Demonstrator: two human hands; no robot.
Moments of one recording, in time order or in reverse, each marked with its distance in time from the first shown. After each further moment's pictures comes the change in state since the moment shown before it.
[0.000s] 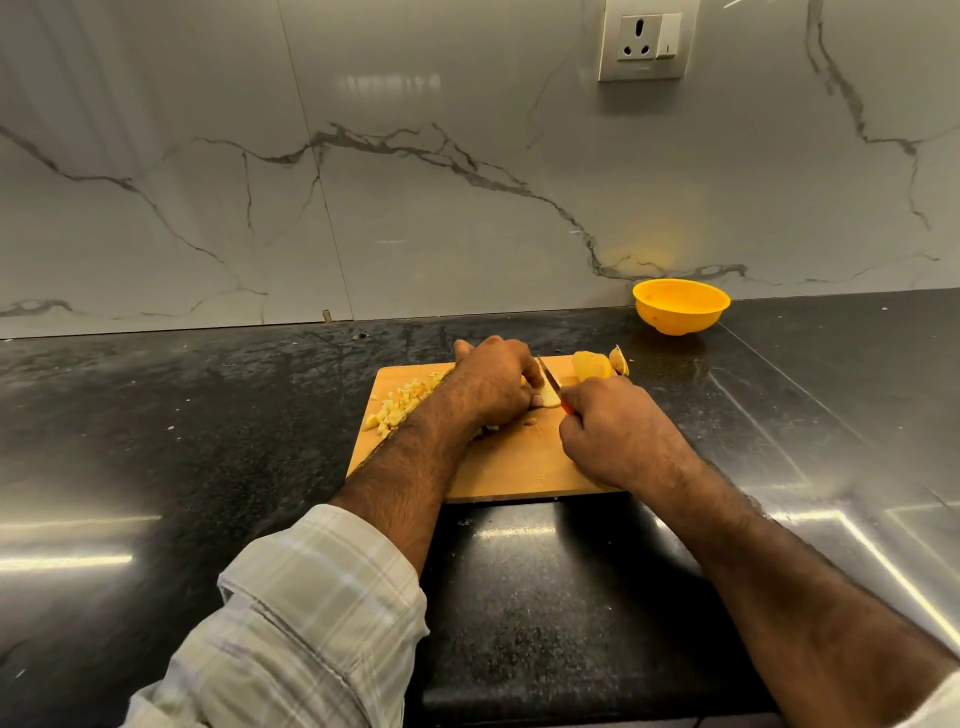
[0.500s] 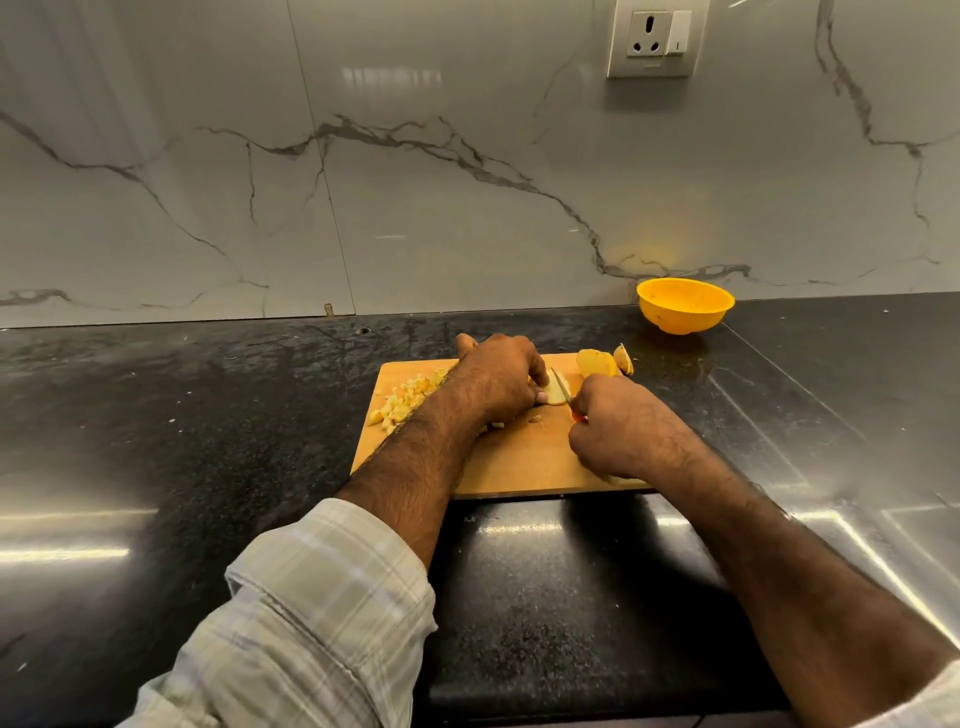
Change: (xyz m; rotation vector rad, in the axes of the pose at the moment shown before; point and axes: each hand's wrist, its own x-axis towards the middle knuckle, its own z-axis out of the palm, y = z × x) left_hand 0.001 0.000 0.000 0.060 -0.018 0.001; right_hand 0.003 -0.004 -0.005 0.026 -0.086 0.084
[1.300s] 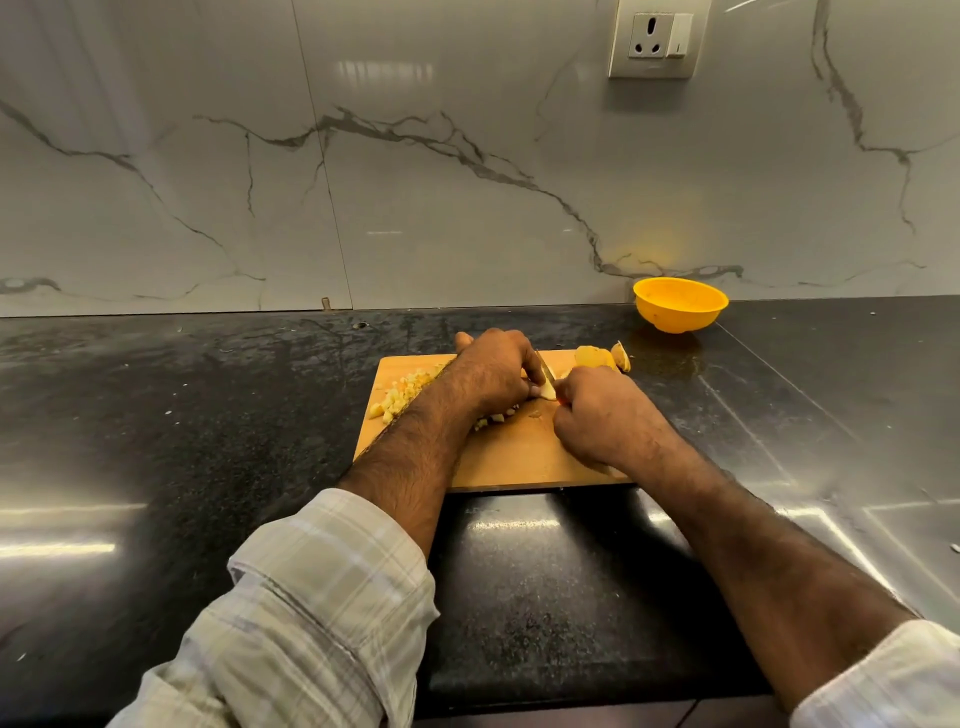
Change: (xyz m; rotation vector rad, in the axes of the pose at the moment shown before) left_hand 0.007 -0.014 0.006 -0.101 0.036 0.025; right_hand 0.010 -0.011 0.010 -0.062 0.065 -0.038
